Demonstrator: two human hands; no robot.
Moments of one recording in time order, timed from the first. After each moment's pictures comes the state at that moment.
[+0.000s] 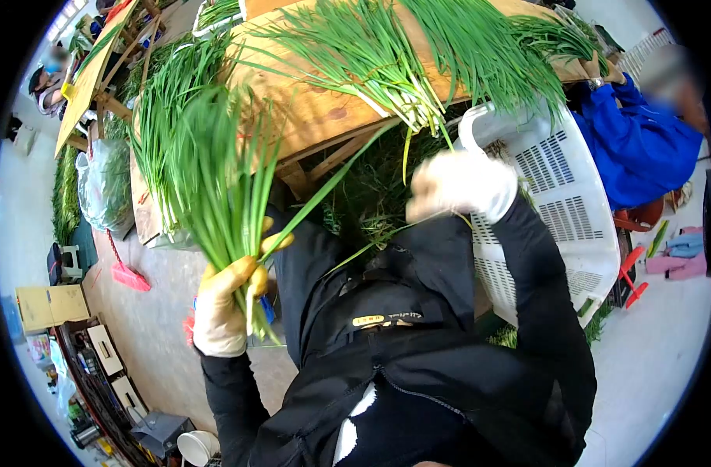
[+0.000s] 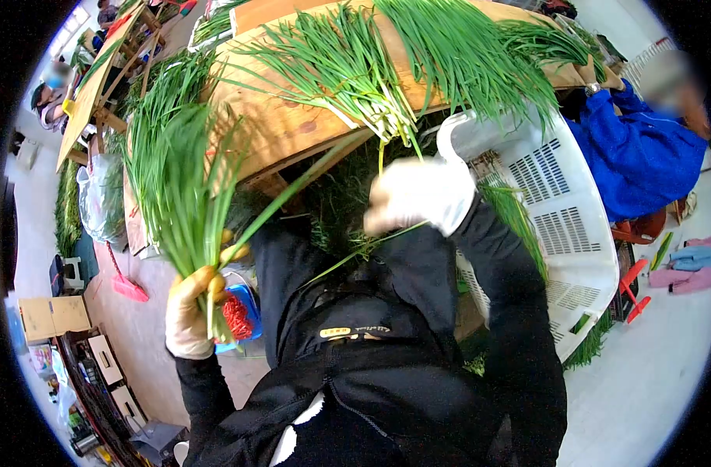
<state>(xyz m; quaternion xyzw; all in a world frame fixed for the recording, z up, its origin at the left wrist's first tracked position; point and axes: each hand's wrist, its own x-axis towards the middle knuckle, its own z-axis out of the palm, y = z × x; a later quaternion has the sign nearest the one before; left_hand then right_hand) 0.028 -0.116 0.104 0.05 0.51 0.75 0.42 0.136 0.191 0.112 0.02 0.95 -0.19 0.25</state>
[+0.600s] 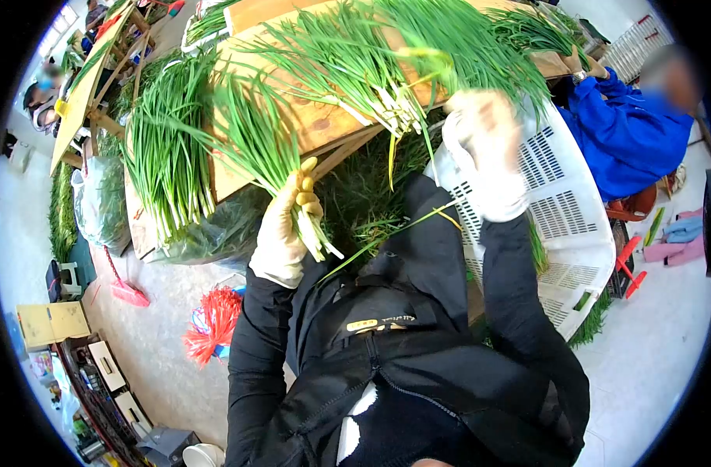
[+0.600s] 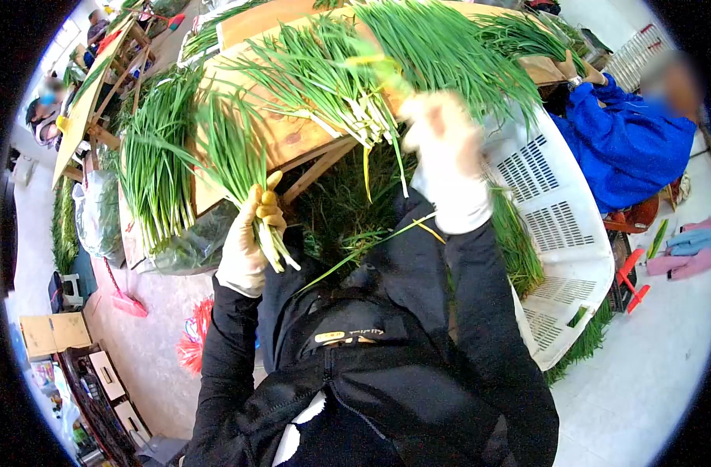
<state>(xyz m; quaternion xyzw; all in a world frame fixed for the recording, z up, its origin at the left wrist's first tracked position) 0.002 -0.007 0.023 -0.03 0.16 0.83 0.54 0.154 0.211 0.098 0.16 0.67 -0.57 -0.46</state>
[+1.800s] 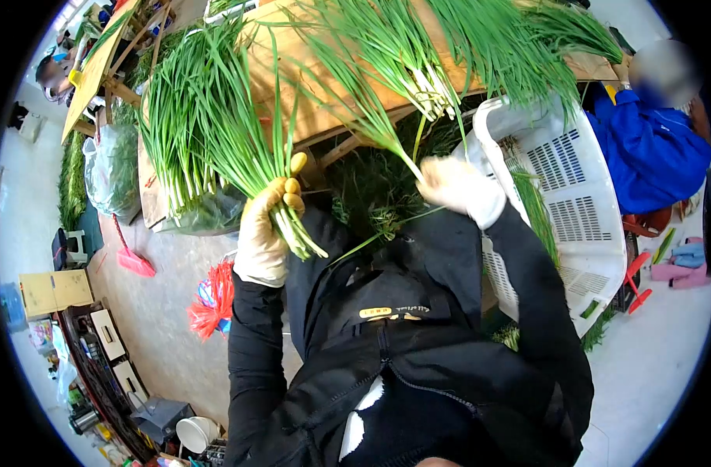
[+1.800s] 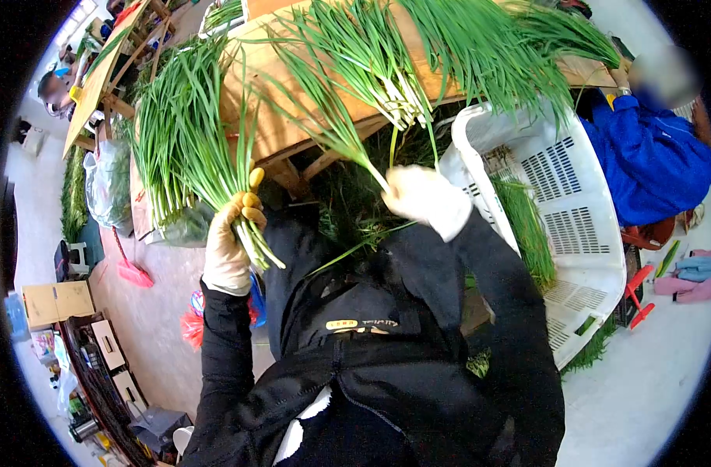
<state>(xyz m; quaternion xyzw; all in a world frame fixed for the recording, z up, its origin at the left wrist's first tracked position) -0.008 -0.066 0.025 0.00 0.24 0.86 0.45 0.146 0.188 0.031 0.16 0.96 -0.21 0.12</state>
